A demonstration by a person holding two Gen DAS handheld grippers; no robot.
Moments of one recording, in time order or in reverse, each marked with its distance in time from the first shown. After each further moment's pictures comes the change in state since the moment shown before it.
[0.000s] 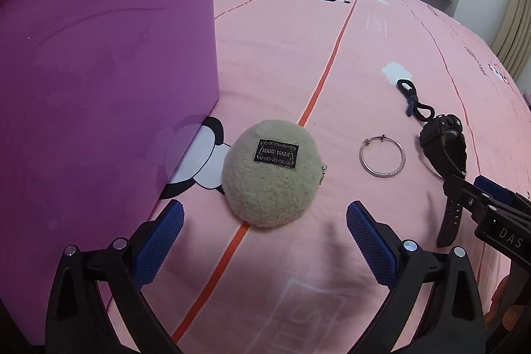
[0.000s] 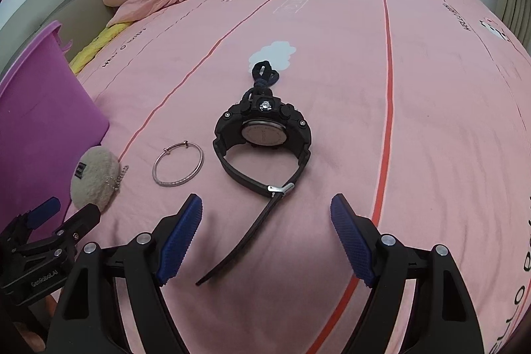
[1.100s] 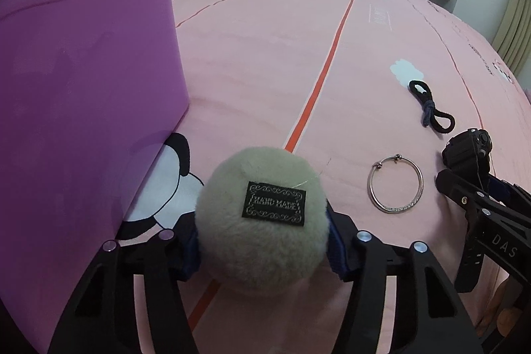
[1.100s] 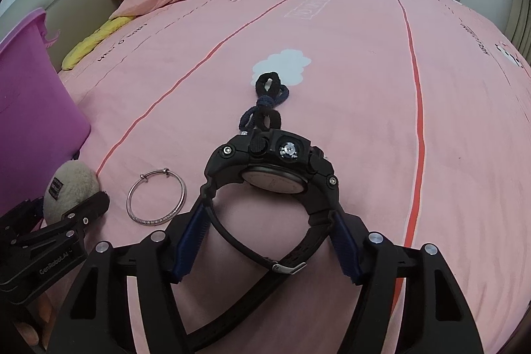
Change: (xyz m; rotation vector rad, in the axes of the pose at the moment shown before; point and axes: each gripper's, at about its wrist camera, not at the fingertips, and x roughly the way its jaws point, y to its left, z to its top) left arm 0.039 -0.009 0.016 0.001 0.013 -0.026; right arm 0.025 -0.002 0.018 -0.039 -0.047 0.007
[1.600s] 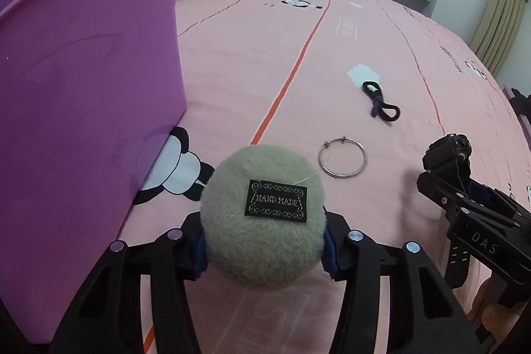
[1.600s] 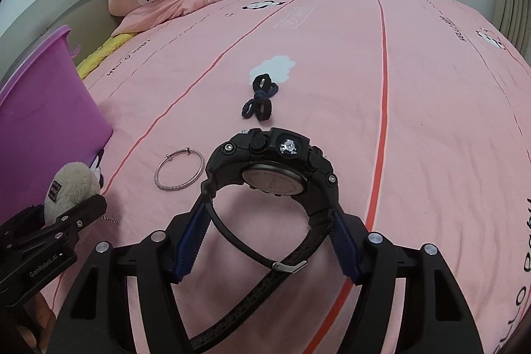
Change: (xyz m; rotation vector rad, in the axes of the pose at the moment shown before) left arm -0.061 -0.013 -0.021 0.044 -0.048 -0.073; right arm -0.059 0.002 -0.032 0.048 -0.052 0.000
